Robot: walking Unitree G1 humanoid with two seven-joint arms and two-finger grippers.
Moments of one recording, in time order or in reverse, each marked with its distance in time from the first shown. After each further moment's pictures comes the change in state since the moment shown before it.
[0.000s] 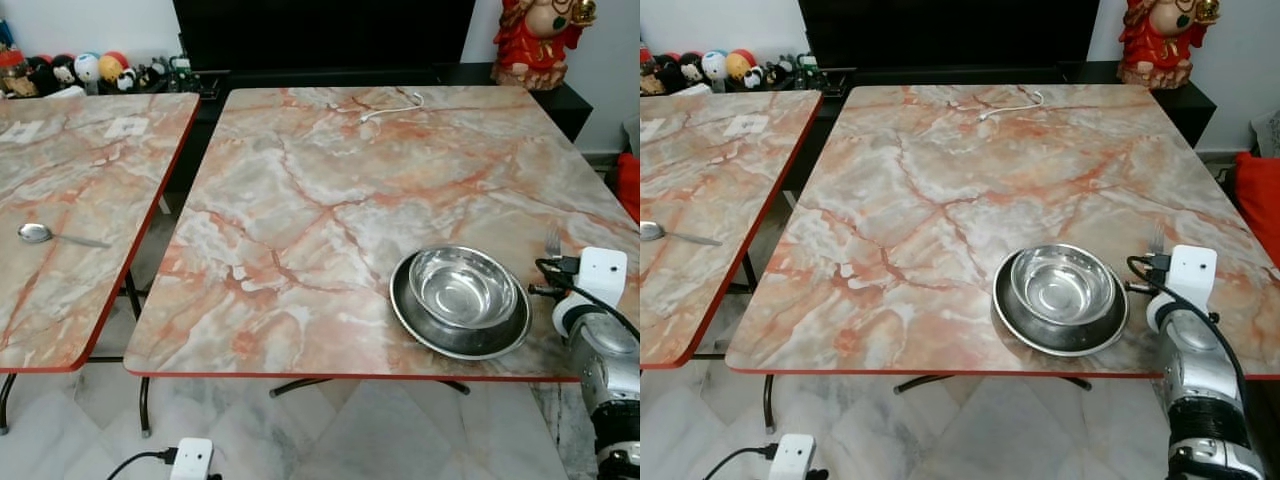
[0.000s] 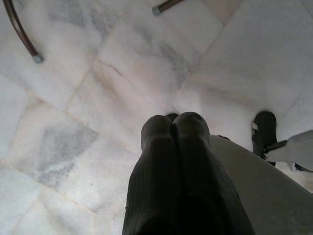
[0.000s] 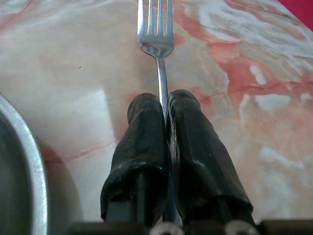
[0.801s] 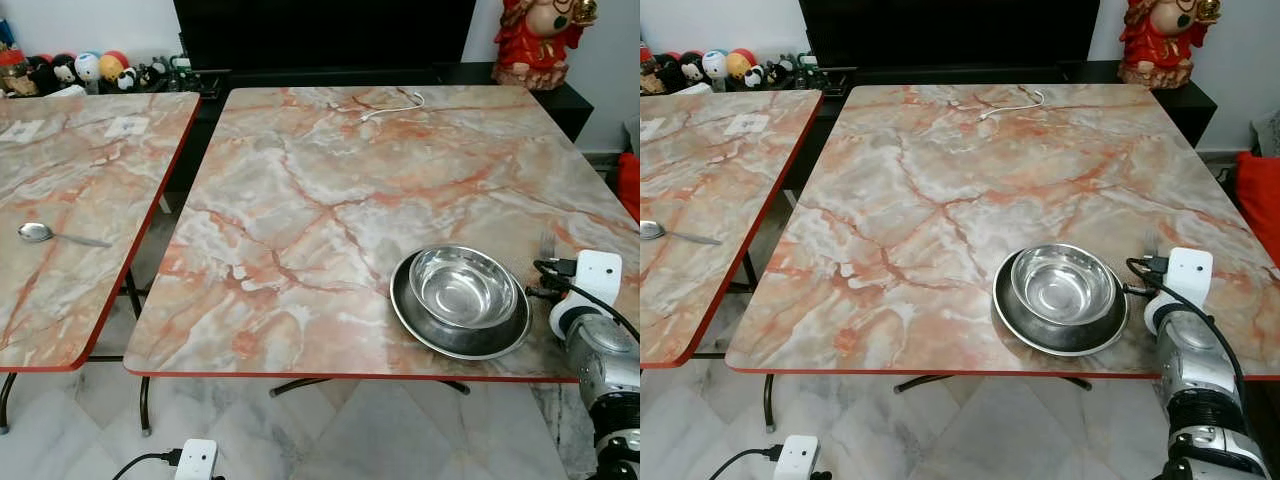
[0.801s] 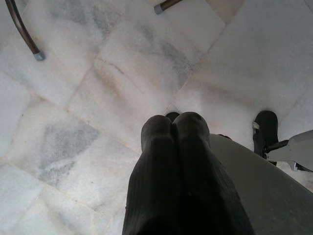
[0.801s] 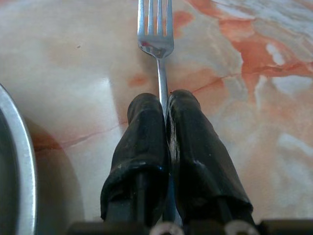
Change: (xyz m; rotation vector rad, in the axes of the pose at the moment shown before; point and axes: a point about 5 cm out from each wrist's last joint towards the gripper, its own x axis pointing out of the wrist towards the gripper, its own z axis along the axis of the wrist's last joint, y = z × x) left arm 0.000 0.000 0.000 0.000 0.001 0.007; right arm 0.004 0.000 -0.009 0.019 0.049 0.023
